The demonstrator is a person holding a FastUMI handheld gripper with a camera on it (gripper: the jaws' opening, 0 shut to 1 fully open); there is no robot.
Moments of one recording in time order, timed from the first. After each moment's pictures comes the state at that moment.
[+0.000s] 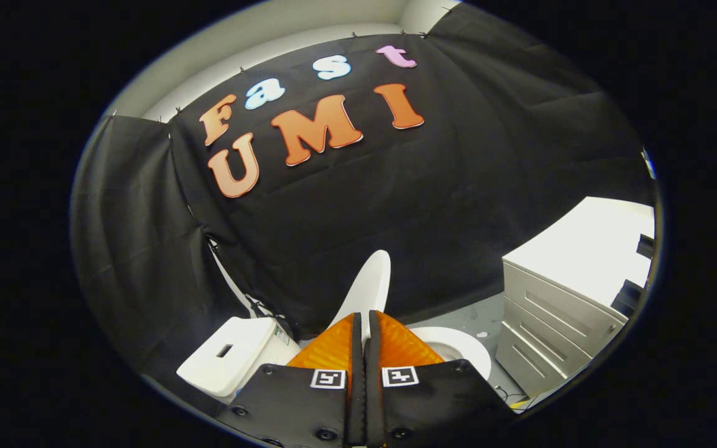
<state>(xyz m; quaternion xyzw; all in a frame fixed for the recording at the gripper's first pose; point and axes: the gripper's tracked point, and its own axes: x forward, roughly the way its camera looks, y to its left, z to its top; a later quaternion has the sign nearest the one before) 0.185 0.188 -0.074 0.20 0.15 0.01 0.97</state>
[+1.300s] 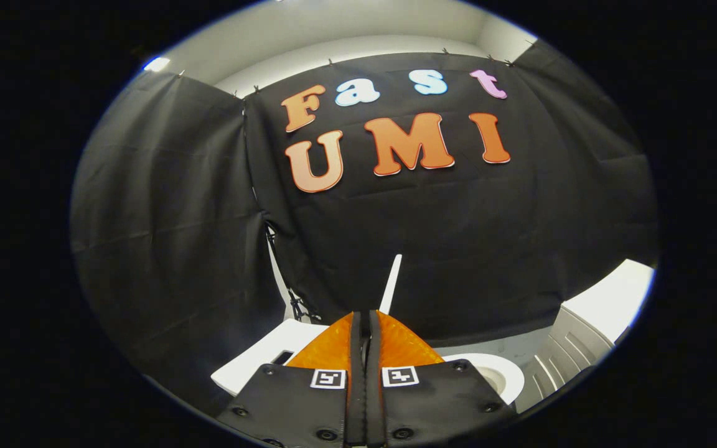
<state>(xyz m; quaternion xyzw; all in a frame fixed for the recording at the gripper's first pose) 0.189 0.374 0.025 0.10 0.10 0.10 0.98</state>
